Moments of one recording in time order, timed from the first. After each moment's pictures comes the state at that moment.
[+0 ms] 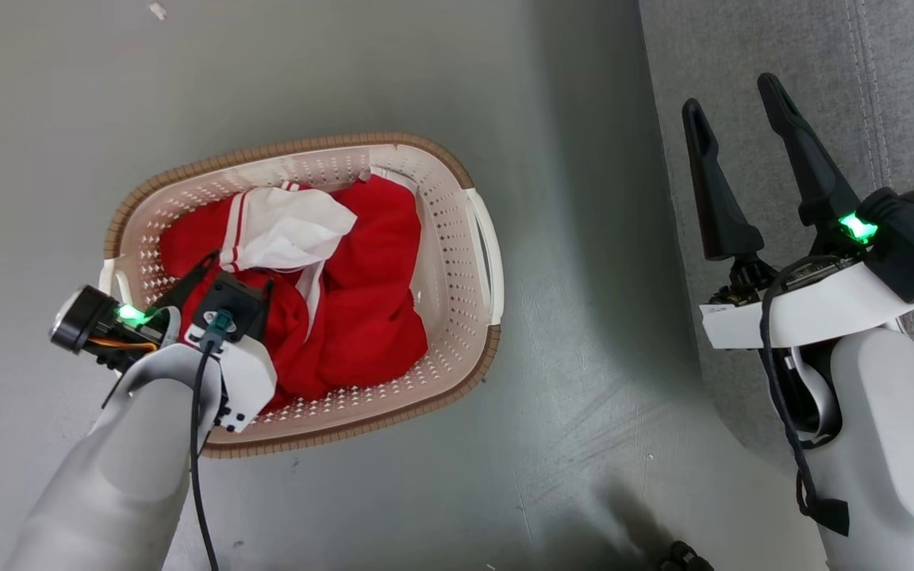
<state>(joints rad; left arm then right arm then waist) -0.73 0.13 -0.42 0.89 0.06 0.03 -0.18 -0.44 -0.04 0.09 -0.03 0.11 0.13 -0.25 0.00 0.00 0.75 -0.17</state>
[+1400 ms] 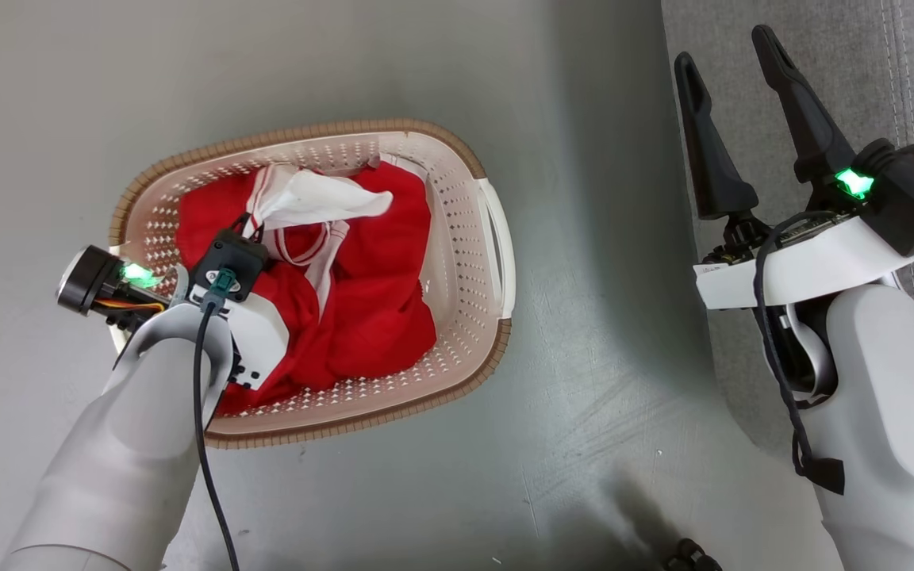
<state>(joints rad) -0.83 0.09 -0.40 0.97 0.03 0.04 -0.23 -0.54 -0.05 0.11 0.03 0.11 0.13 -0.25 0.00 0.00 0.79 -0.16</state>
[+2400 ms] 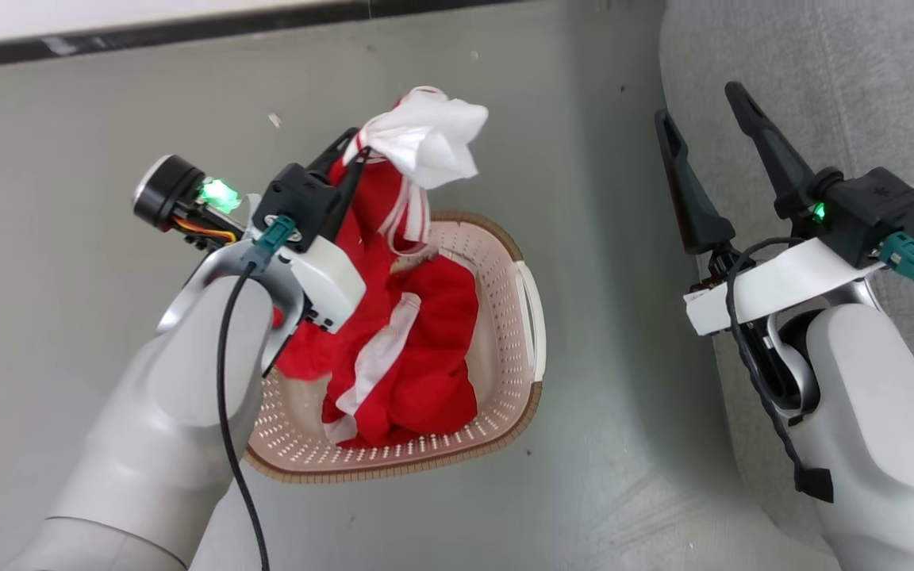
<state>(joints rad) -0.87 0.04 -0.45 0.70 -0.04 -0.08 -0.25 -0.53 -0.07 0.14 0.16 0.08 0.13 -0.25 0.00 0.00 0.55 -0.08</state>
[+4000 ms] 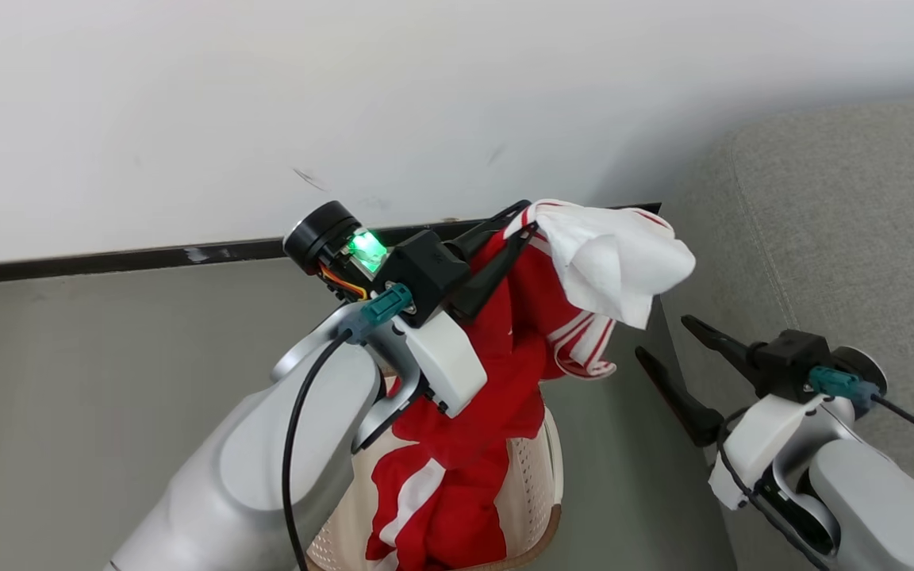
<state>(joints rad) -0.74 0.03 -0.68 0.31 -0.29 -0.13 -0.11 -0.41 -0.36 0.60 0.37 0.37 0.13 -0.26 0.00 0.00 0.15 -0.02</state>
